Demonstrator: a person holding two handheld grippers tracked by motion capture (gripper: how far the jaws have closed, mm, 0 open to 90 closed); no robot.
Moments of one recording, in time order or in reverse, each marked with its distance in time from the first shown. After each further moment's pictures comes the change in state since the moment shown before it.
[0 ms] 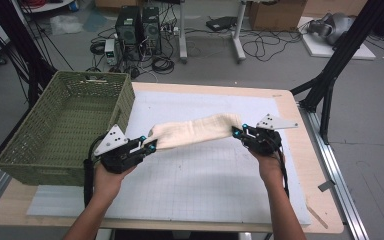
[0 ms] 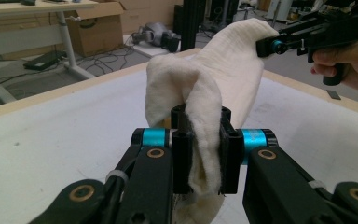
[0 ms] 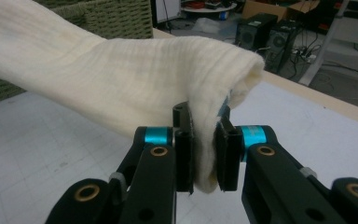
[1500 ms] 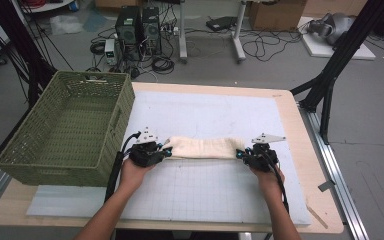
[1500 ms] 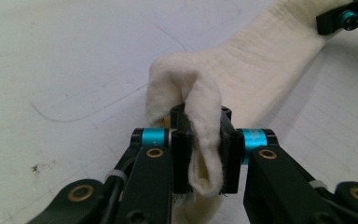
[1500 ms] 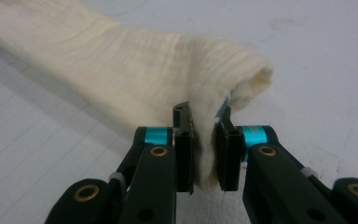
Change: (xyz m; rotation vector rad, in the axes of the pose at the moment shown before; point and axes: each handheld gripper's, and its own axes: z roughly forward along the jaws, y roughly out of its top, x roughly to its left) left arm 0.017 -0.054 0.086 0.284 0.003 -0.055; right arm -0.010 -0.075 0.012 0.280 -0.087 0.137
